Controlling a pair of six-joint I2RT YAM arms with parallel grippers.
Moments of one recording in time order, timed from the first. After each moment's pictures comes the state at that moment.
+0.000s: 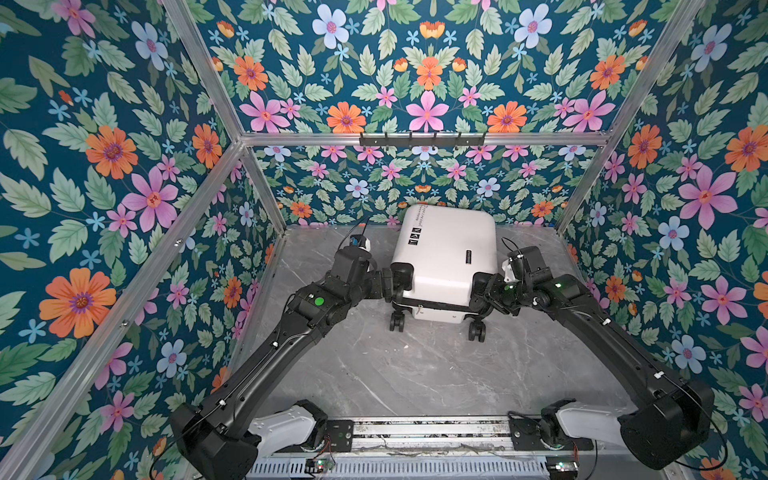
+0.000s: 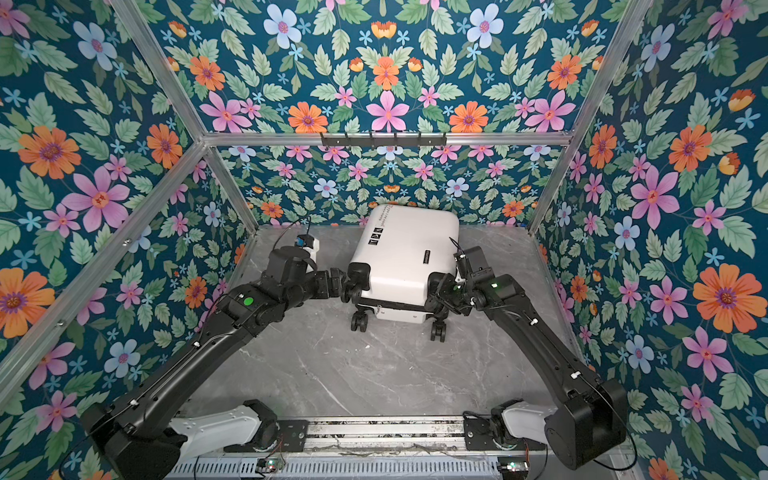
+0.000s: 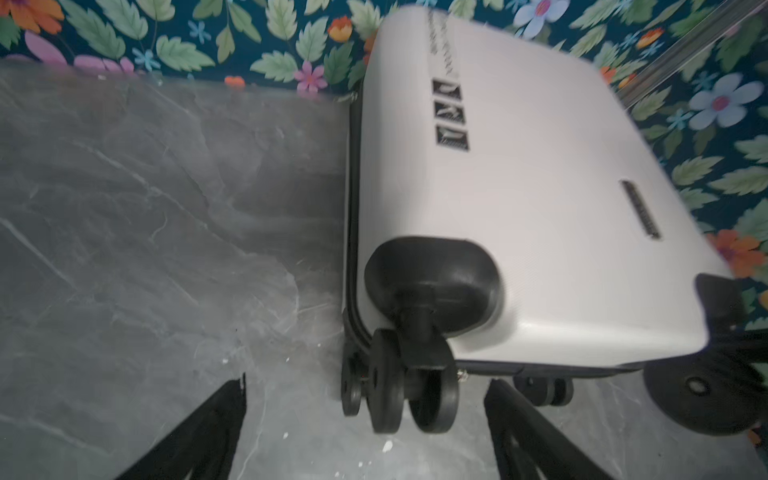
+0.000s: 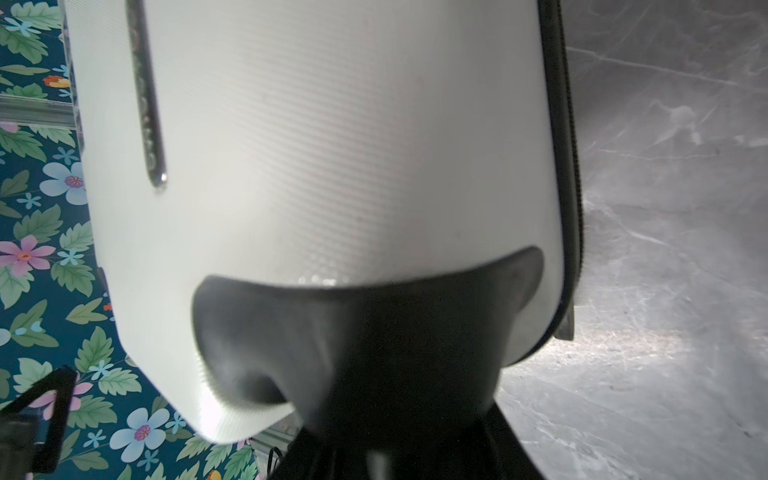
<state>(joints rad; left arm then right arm) -0.63 1.17 1.21 -0.73 -0.14 -0.44 0.36 1.27 1.16 -0.81 -0.25 0.90</state>
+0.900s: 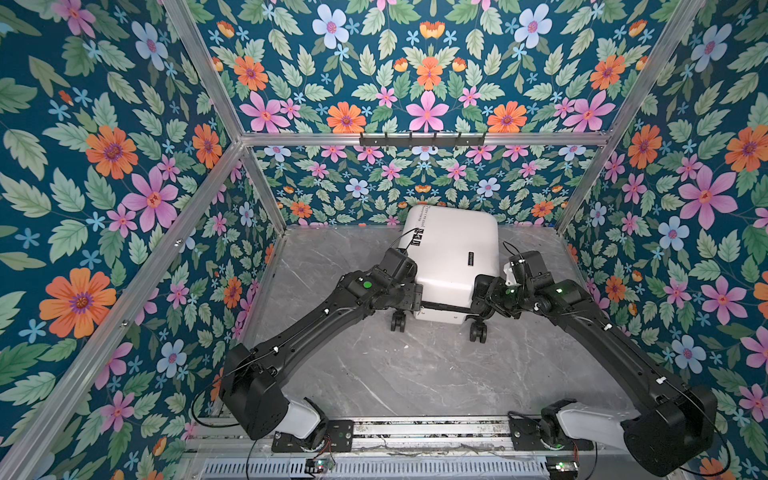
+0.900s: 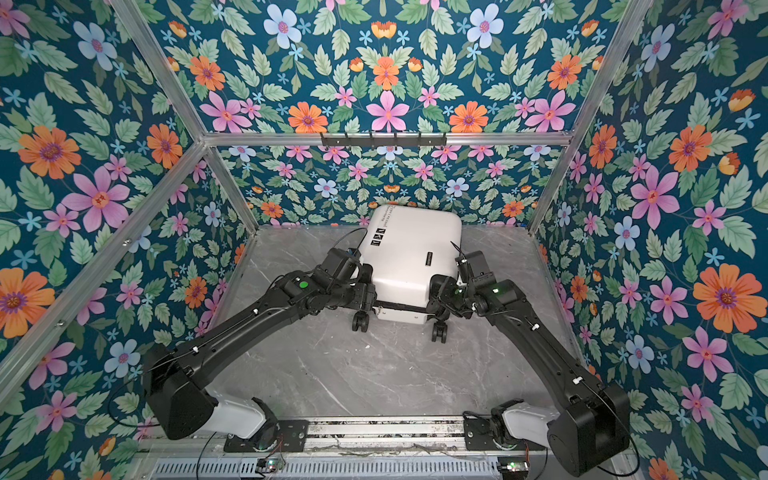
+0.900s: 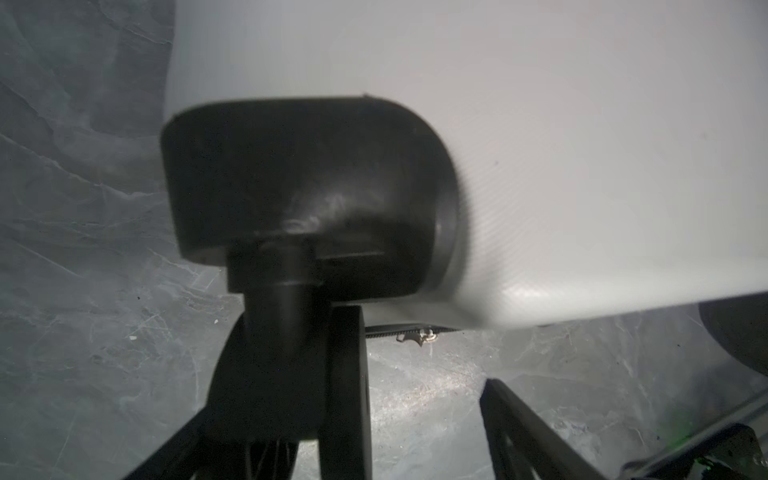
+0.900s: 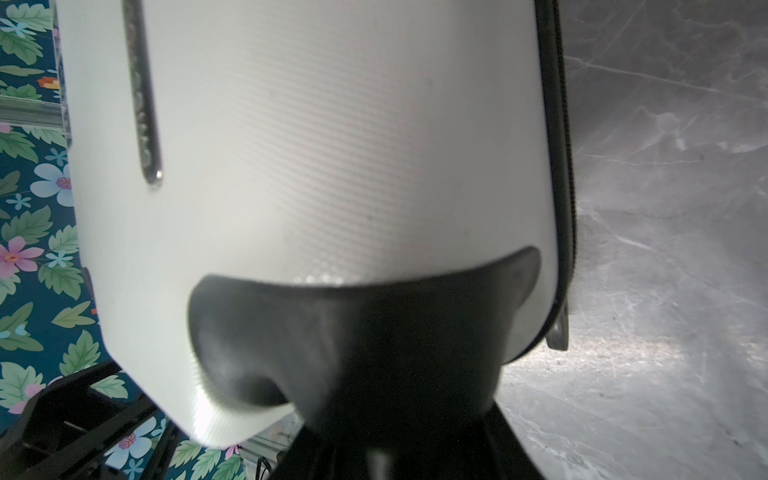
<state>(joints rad) -0.77 1.47 1.33 -0.79 -0.11 -0.44 0.36 1.23 1.10 -0.78 -0.23 0.89</state>
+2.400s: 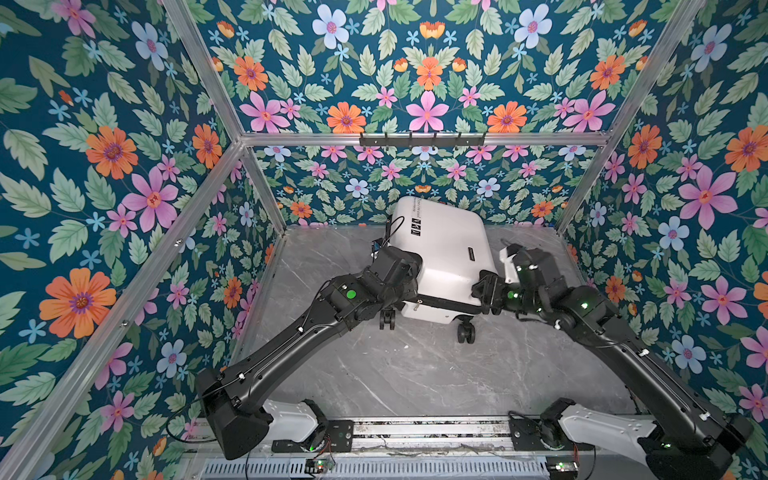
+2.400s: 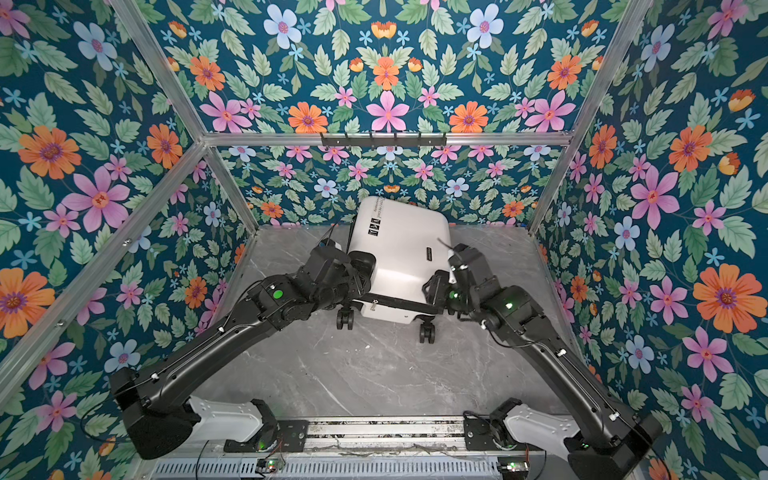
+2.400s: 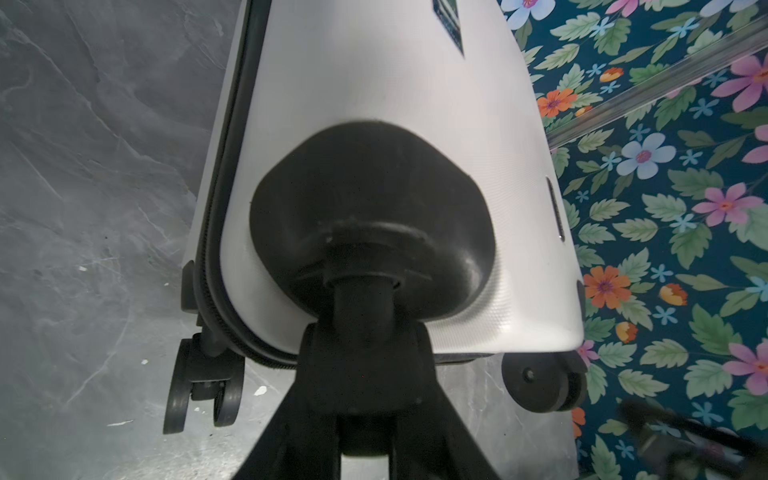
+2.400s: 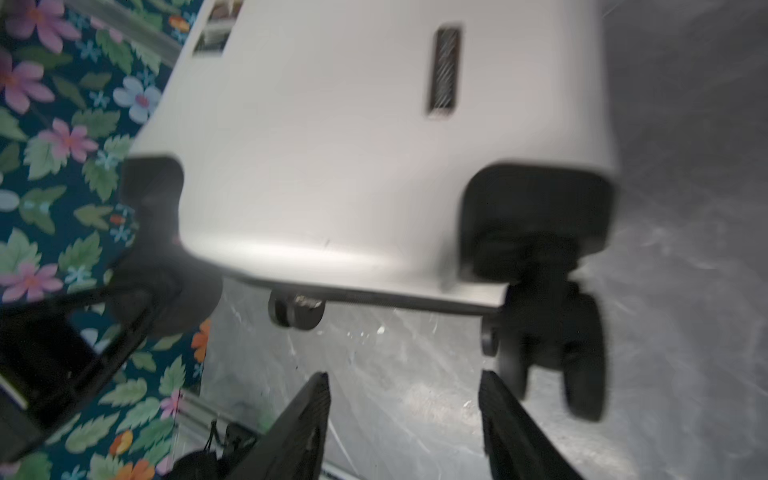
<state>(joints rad) -0.88 1.34 1.43 -0.82 -0.25 -0.92 0.66 1.12 1.24 -0.86 -0.04 0.75</state>
